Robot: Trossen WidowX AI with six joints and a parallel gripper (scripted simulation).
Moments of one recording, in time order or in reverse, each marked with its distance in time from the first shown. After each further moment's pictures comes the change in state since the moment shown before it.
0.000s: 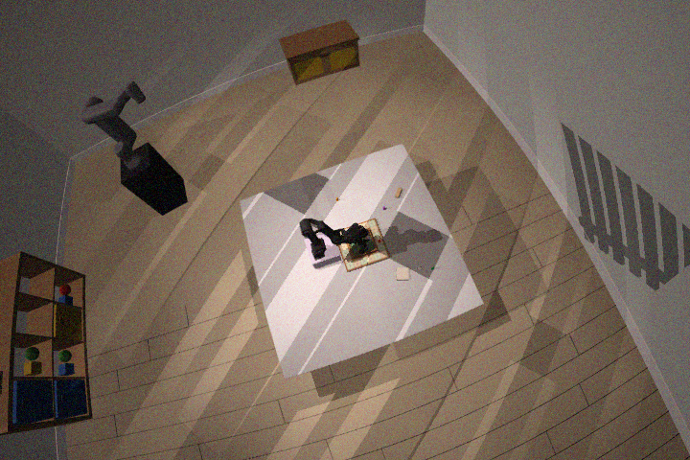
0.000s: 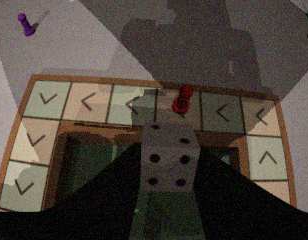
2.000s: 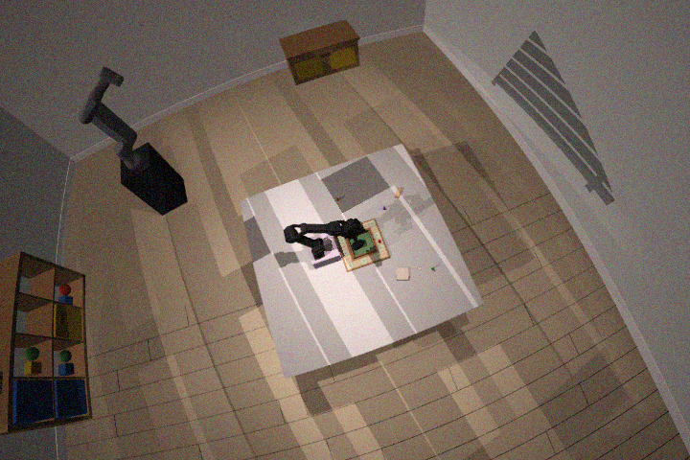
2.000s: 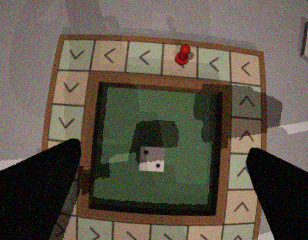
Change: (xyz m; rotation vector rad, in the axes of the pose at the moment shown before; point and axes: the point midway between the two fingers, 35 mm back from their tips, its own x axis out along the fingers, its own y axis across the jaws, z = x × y) arm -0.071 0.005 0.023 0.013 0.306 0.007
